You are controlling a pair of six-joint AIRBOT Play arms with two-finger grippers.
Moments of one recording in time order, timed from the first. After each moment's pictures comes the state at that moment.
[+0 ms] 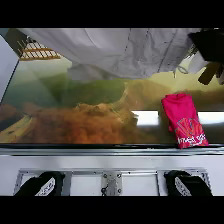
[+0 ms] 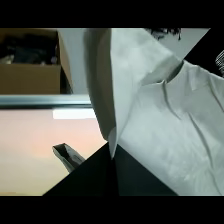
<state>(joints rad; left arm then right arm) 0.04 -1.01 1.89 1.18 -1.01 -1.51 -0.05 -0.80 1.50 -0.83 0.99 1.40</state>
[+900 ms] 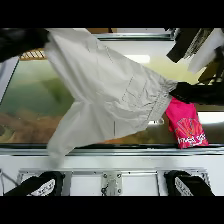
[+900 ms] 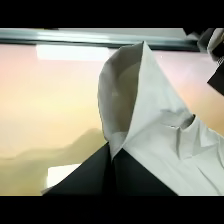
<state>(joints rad) -0.08 -1.27 1.65 1.18 -0.82 -1.48 -0.05 -0.97 1.21 -1.13 1.22 1.70</state>
